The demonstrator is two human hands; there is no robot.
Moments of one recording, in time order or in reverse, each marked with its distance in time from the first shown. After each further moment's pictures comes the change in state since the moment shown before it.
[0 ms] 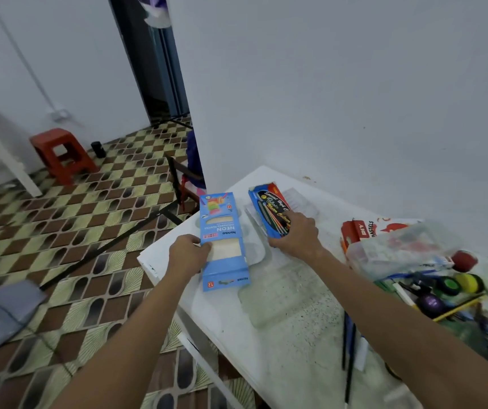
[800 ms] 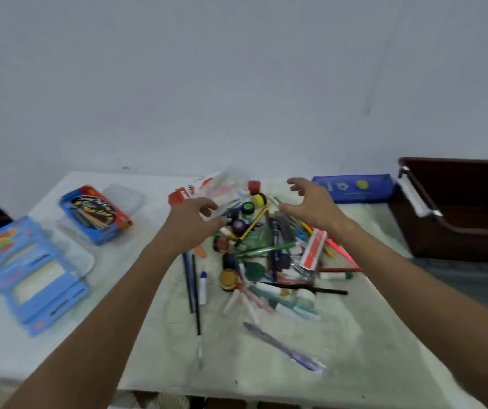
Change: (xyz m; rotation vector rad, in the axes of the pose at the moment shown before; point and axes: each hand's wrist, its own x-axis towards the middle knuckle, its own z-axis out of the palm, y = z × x) left_hand -0.175 0.168 0.168 0.211 -0.580 0.913; right_hand -0.219 0.210 -0.201 0.077 0.388 0.373
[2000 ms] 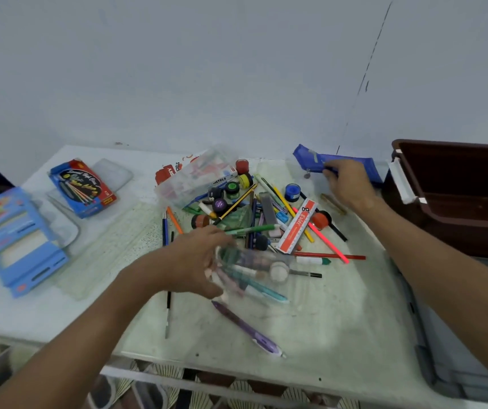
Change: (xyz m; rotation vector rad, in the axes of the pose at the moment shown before) left_hand -0.074 0.039 0.034 0.305 -0.518 0.252; right_hand 0.037 0.109 -0.049 -0.177 0.236 -0.099
